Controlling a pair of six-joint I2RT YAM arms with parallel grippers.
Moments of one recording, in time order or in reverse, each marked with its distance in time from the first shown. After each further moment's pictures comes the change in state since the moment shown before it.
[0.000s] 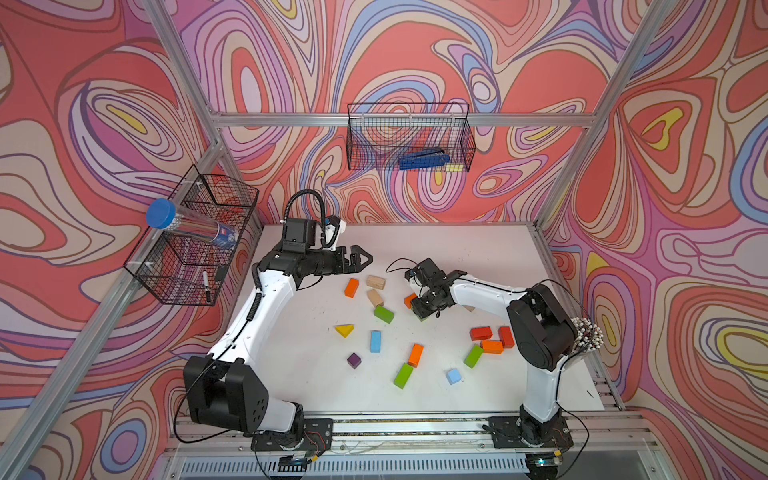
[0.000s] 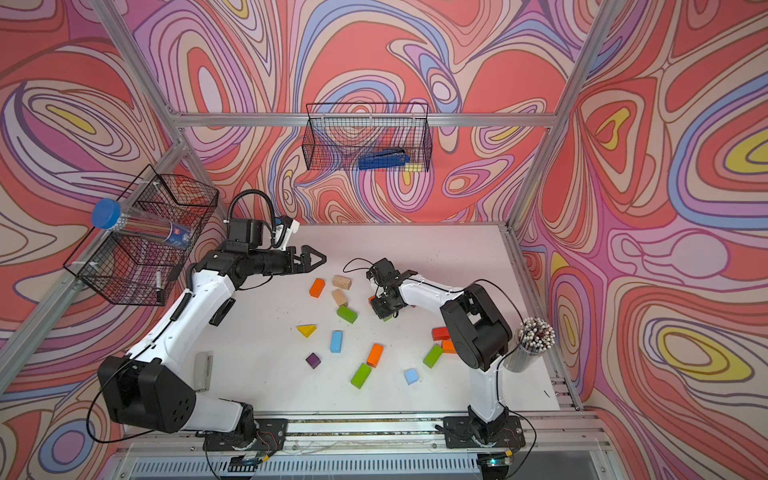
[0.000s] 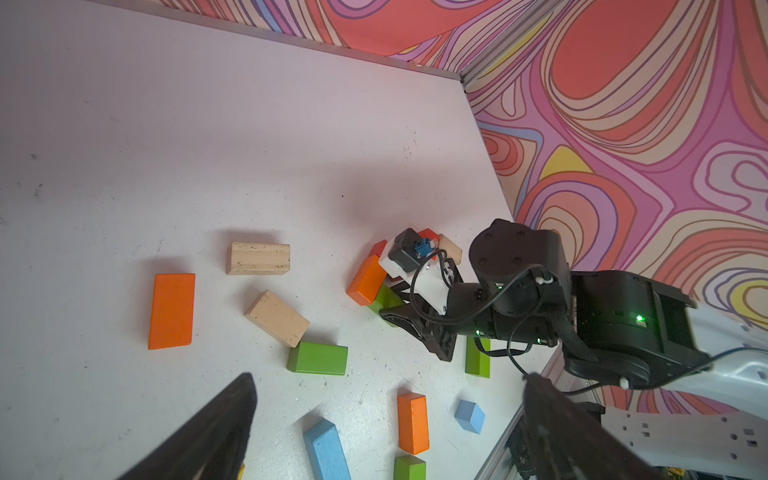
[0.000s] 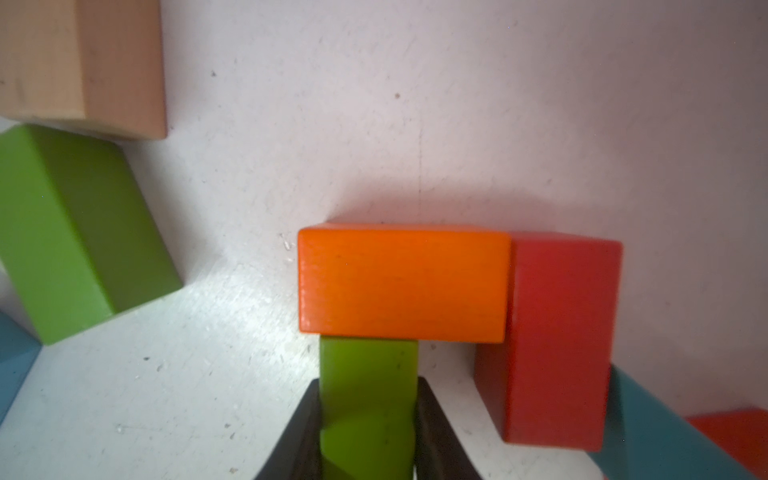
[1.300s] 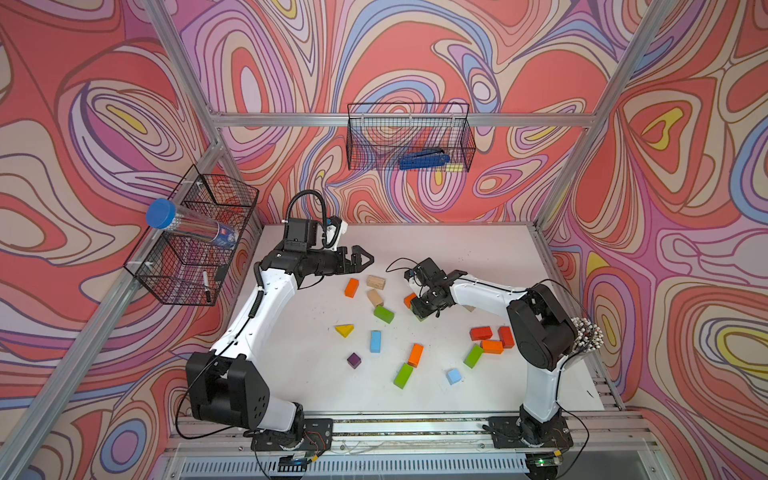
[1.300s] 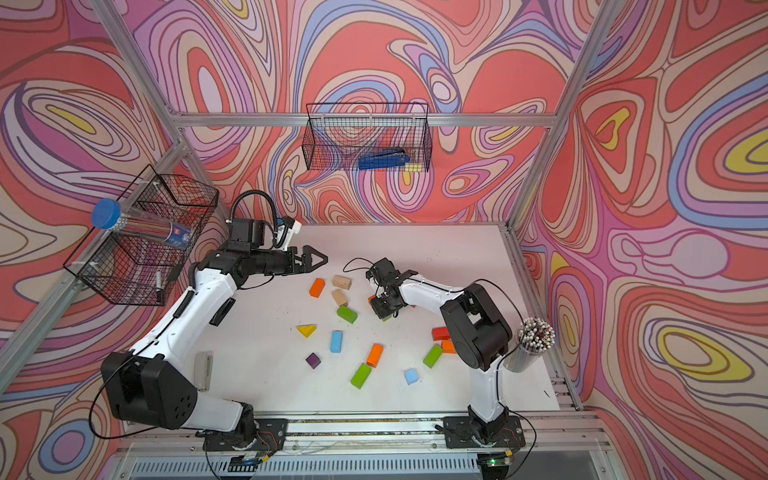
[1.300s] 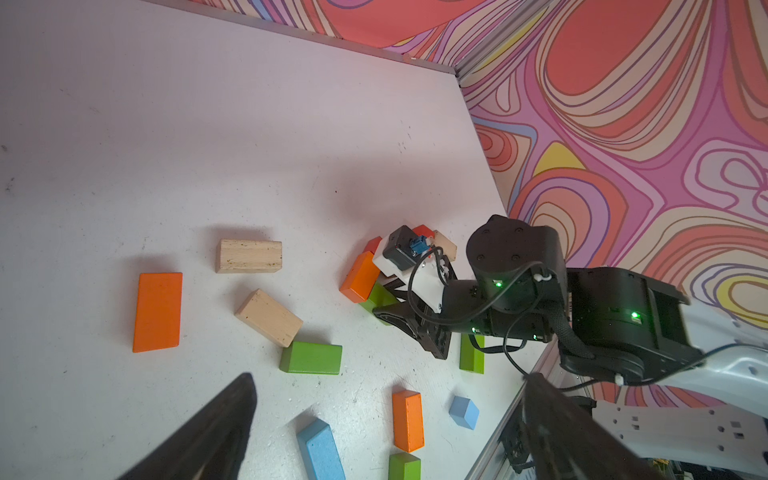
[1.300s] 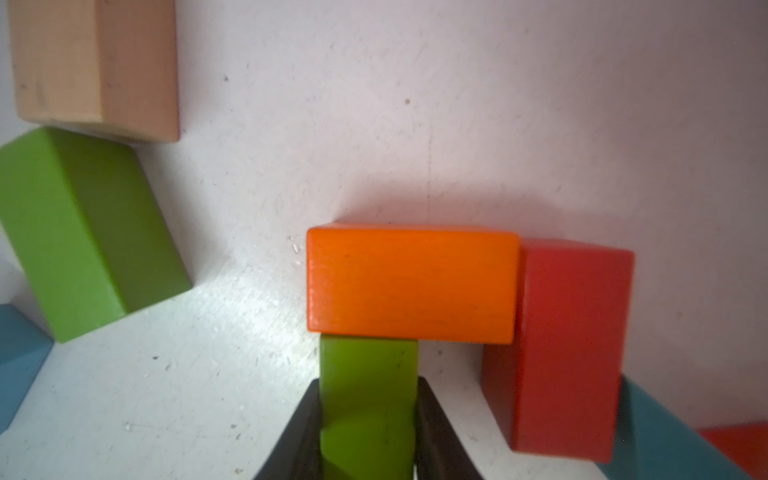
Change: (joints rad) left arm 0.000 0.017 0.000 0.005 0.027 -0.003; right arm -0.002 0.000 -0.001 0.008 -0.019 -0.003
